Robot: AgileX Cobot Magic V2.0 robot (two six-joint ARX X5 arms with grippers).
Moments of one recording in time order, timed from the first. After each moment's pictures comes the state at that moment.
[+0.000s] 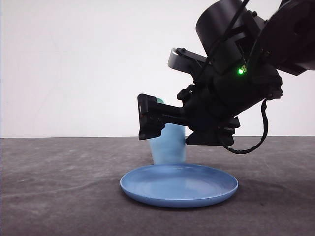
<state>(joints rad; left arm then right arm) -0.84 0.63 0.88 -0.69 -0.34 -0.26 0.73 1.71 0.64 0.66 0.11 0.29</state>
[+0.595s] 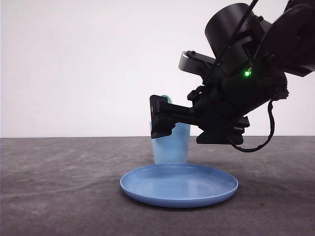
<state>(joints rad) -0.84 0.64 0.88 -0.66 -0.34 -0.26 0.67 1.71 0.65 0.66 0.10 0.29</state>
